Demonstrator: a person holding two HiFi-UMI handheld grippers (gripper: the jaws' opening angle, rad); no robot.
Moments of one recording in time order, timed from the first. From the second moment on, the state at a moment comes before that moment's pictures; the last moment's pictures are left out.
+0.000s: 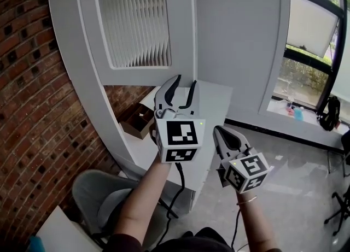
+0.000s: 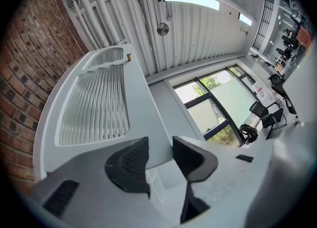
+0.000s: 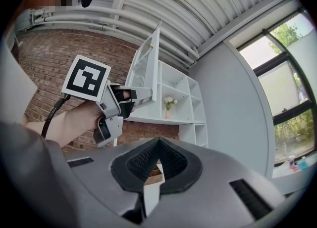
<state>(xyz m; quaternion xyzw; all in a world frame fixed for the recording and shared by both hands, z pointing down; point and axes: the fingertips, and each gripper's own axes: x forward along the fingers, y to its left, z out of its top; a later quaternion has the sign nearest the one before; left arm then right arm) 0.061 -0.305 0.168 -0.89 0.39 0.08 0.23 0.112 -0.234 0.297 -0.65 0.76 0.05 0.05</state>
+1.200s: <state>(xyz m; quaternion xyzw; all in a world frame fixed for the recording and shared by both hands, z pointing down) 0.092 -0.431 0.165 -0.86 0.48 0.05 0.18 0.152 -0.338 0.280 -0.57 0.81 0.07 0.05</state>
